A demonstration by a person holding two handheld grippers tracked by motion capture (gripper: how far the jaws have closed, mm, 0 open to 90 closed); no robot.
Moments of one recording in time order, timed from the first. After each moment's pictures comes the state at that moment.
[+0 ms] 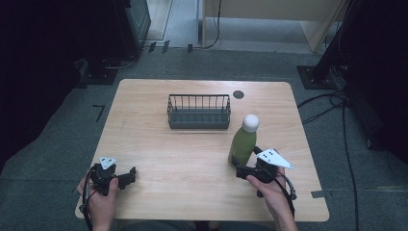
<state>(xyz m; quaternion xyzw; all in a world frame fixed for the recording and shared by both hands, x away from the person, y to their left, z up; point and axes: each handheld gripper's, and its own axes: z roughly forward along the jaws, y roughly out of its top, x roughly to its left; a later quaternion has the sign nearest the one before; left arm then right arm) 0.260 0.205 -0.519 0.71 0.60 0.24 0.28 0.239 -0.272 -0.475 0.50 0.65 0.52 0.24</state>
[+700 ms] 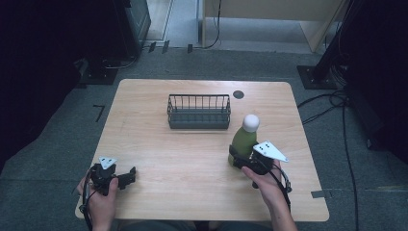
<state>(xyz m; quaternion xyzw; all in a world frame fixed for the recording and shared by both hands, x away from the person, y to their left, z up) 0.260 0.205 -0.519 0.71 0.60 0.24 0.28 0.259 -0.263 -0.468 0.49 0.64 0.52 0.27</state>
